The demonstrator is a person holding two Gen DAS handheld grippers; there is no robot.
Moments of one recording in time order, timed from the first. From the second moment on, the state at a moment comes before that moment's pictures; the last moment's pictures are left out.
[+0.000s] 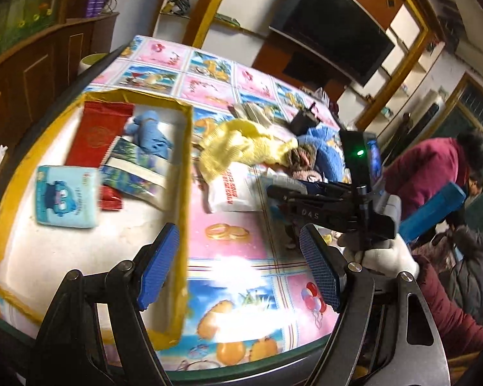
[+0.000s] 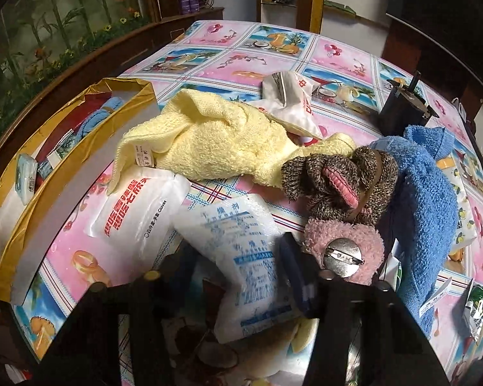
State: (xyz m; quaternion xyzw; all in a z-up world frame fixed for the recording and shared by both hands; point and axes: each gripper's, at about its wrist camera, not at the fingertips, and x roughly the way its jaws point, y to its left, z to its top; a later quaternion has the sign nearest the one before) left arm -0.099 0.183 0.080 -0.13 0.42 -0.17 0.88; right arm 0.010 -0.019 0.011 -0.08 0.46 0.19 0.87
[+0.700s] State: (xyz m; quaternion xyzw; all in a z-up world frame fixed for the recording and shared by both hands) left arm 0.022 0.077 0.009 0.08 0.46 0.00 0.88; right arm -0.023 -0.083 0.009 0.04 0.44 0.26 0.86
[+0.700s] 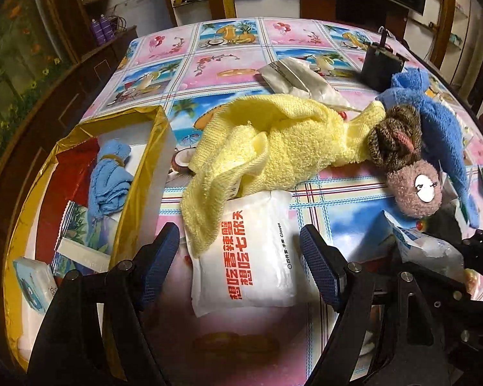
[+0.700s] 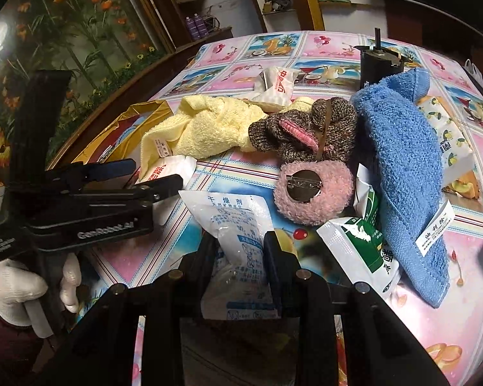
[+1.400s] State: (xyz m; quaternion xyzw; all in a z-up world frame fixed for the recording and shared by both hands) left arm -0.025 0.097 0.032 0.03 0.45 -0.08 0.89; right arm -0.023 -0.082 0.008 0.04 0.44 0.26 0.86
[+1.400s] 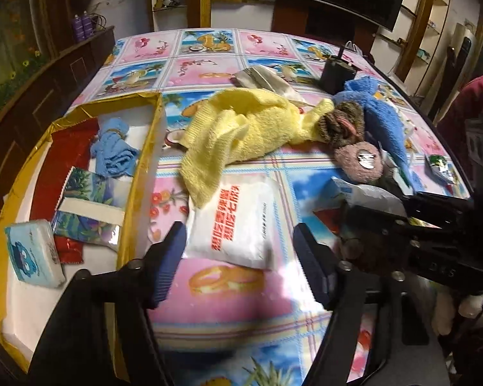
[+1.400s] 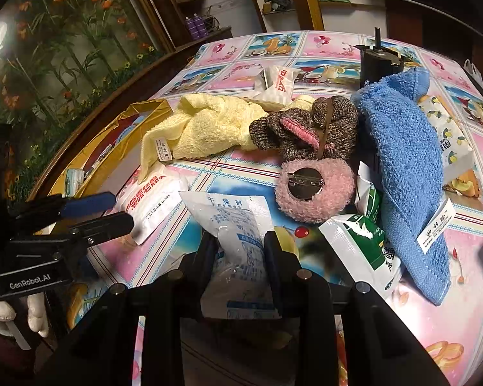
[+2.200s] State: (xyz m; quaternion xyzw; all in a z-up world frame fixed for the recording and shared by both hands) left arm -0.070 0.091 0.051 0.03 0.42 -0.14 0.89; right arm -0.026 -0.084 0.008 0.05 0.43 0.26 0.86
